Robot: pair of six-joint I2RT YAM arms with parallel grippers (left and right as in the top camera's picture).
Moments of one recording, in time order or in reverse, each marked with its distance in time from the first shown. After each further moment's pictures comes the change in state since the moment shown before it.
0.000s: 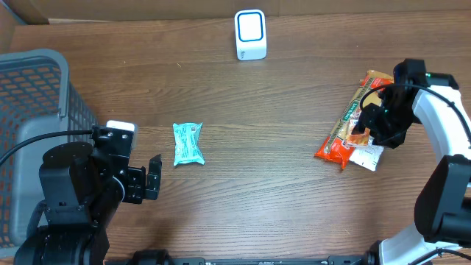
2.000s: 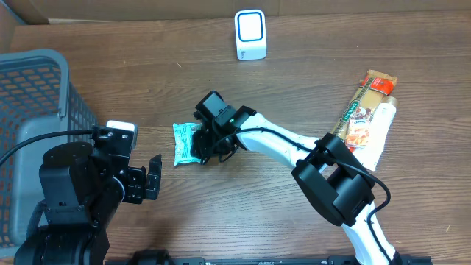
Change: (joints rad) left arm 0.000 0.000 0.000 0.000 0.000 0.000; right arm 0.963 0.435 0.253 0.647 -0.166 0.320
